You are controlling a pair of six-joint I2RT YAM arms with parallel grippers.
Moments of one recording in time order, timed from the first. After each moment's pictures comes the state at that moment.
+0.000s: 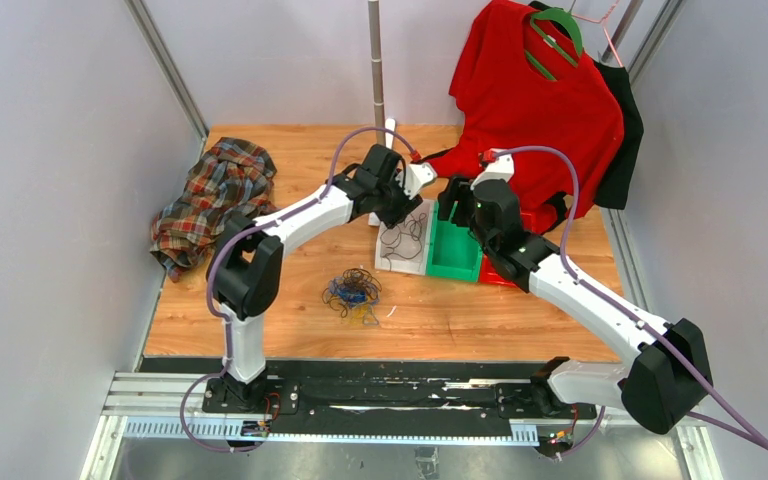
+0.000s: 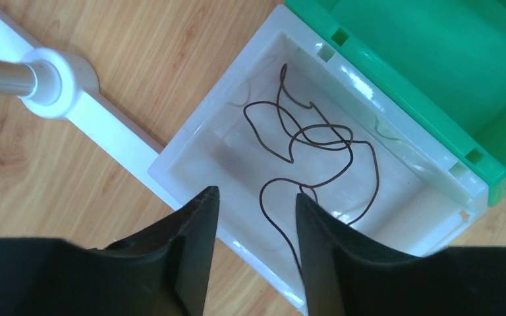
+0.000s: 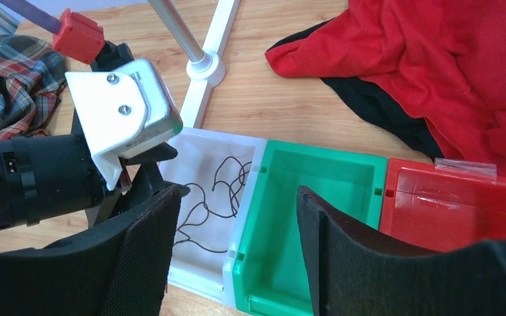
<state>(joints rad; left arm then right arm) -0.63 1.94 1.52 -0.38 0.15 0.38 0.61 1.22 0.92 -0.01 0.38 0.39</state>
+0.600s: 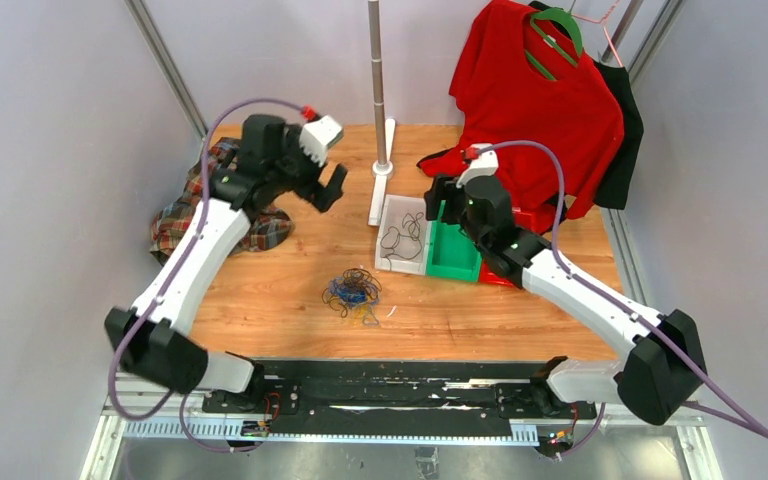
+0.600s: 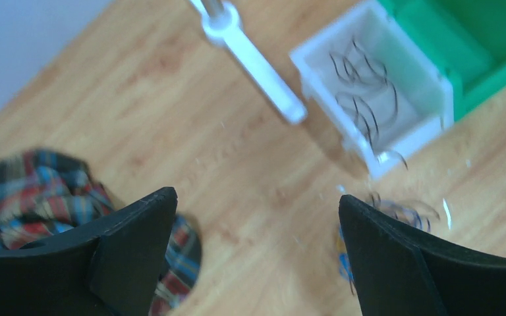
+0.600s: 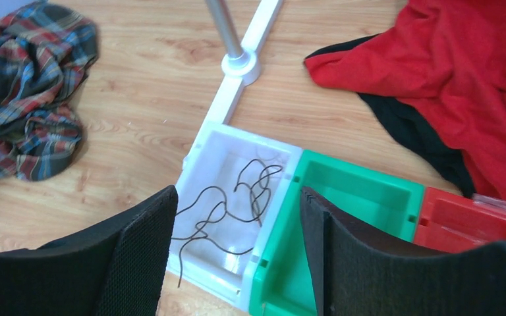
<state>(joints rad) -0.33 1.40 1.45 -0.60 0.30 0.36 0.65 1.26 0.96 0.02 0.33 0.30</state>
